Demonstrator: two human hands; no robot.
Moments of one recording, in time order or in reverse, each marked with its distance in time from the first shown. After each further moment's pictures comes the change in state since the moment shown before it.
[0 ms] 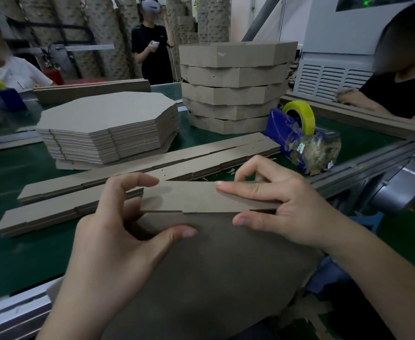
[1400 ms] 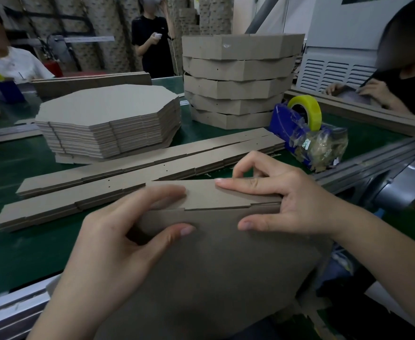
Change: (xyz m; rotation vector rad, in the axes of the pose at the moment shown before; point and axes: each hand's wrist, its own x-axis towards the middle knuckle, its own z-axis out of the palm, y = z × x) left_hand 0.002 -0.006 -0.011 0.143 -0.153 0.117; right_hand 0.010 0.009 -0.004 -0.012 -0.161 -0.026
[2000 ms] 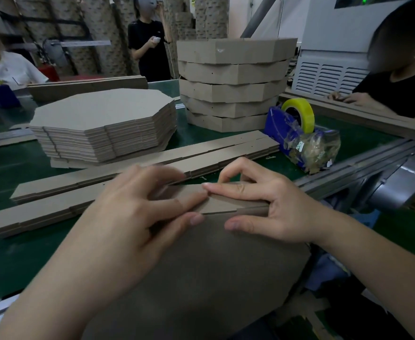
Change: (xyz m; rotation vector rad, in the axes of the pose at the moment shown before) left_hand 0.027 0.015 -0.010 0.394 -0.278 0.181; right_hand 0.003 0.003 0.010 0.032 0.042 -0.054
